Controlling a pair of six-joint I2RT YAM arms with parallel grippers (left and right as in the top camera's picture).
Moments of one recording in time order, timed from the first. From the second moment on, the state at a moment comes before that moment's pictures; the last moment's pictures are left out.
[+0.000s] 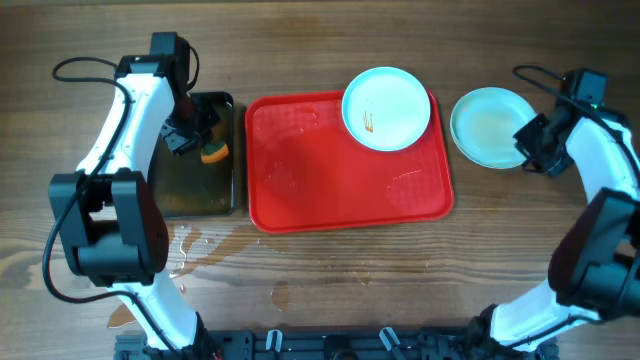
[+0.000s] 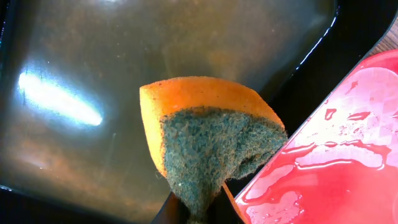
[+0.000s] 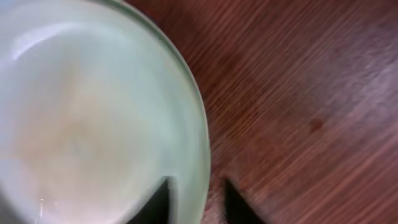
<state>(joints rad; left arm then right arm) 0.00 1.97 1.56 -1.11 0.05 -0.58 -0.33 1.81 1.23 -0.74 0.07 0.55</state>
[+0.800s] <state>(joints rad) 0.00 1.97 1.56 -1.11 0.05 -0.58 0.15 1.88 1.32 -0.63 -0.06 0.54</state>
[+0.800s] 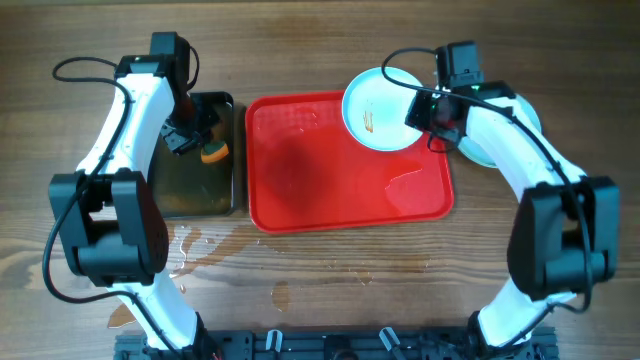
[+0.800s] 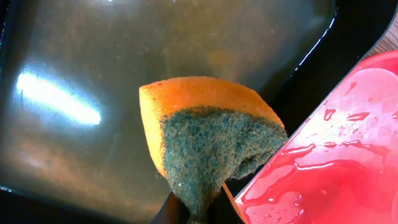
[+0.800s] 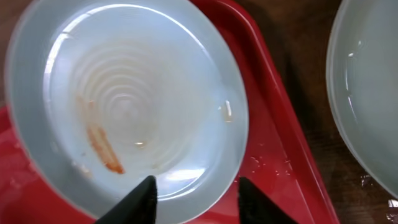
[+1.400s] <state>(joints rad) 0.00 1.97 1.56 -1.11 0.05 -0.58 0.27 1.97 1.33 -0.94 -0.12 0.47</state>
